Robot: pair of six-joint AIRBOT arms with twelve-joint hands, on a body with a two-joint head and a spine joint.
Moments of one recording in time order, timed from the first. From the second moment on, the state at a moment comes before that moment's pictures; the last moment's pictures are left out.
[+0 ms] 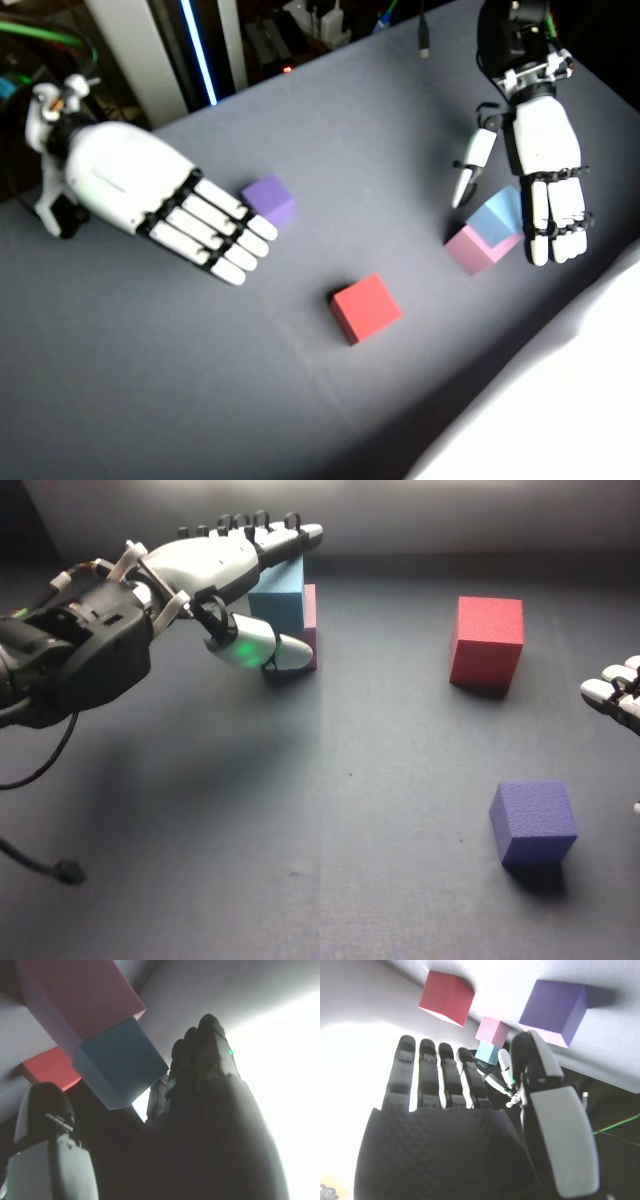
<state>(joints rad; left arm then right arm) 0.44 -1.35 1.59 -0.15 -0.45 0.76 -1.04 -0.80 0.82 0.38 0.96 -1.28</state>
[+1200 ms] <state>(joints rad) 0.90 -1.00 1.14 -0.25 -1.19 0.76 -0.95 -1.01 1.01 0.17 0.79 -0.91</state>
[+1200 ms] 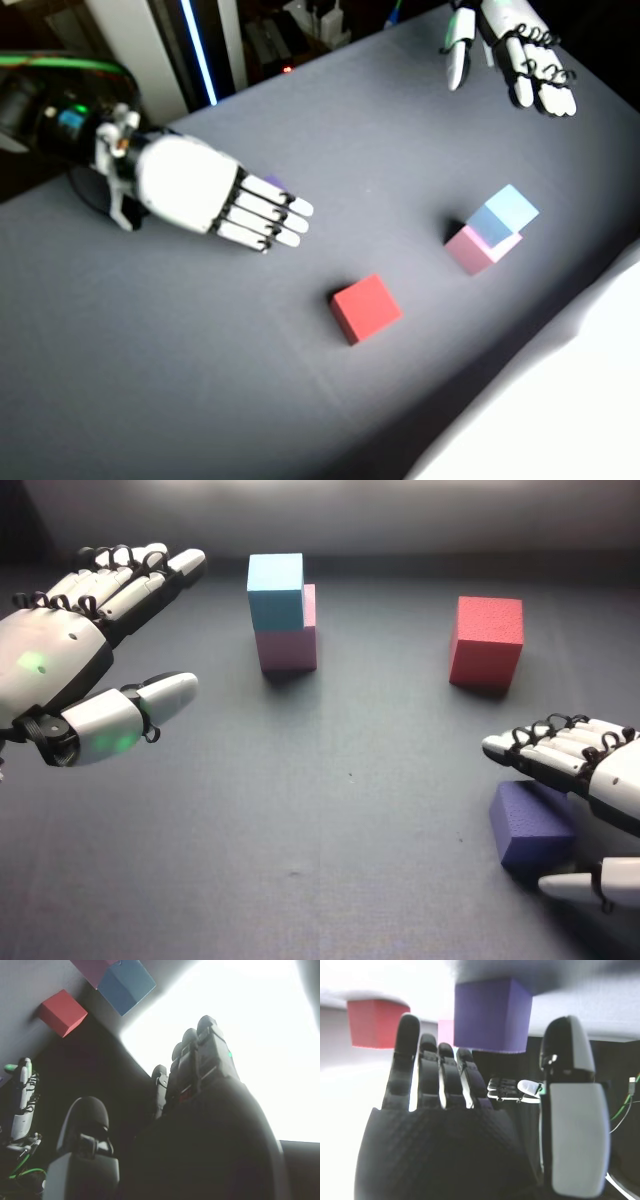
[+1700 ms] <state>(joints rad) 0.96 -0.99 1.13 -0.26 -1.21 0.74 -0.85 -0.99 1.03 0.13 0.81 -0.91</state>
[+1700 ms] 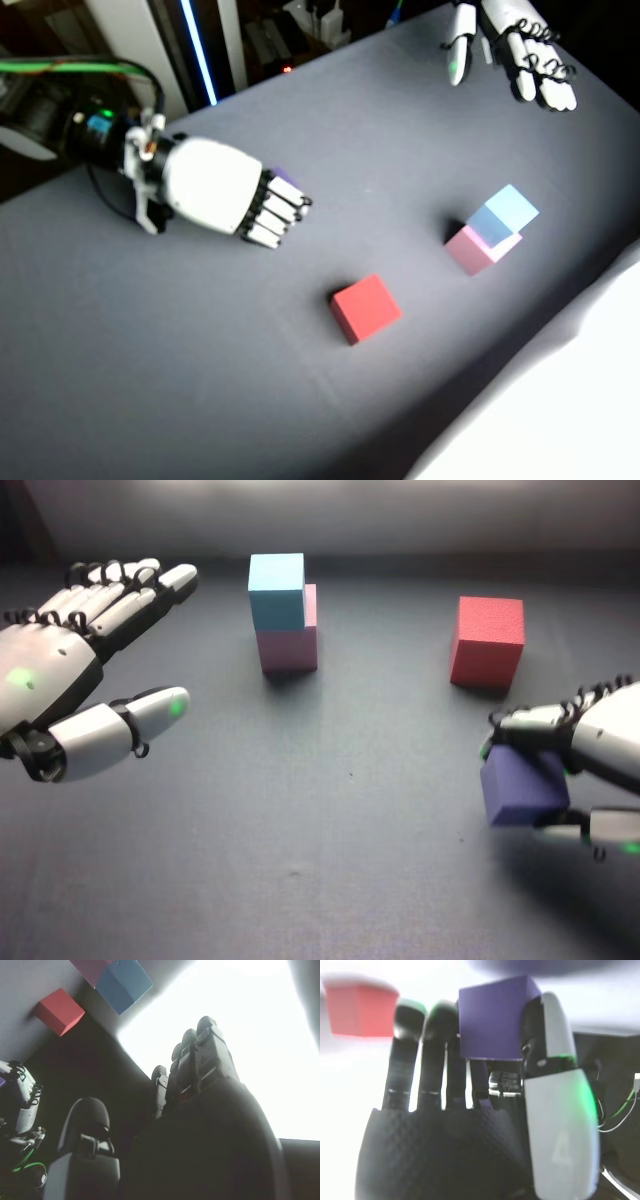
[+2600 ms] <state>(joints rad) 1.08 -1.06 1.11 -0.31 -1.20 0.67 -0.49 -1.10 1.28 0.25 0.59 -1.08</state>
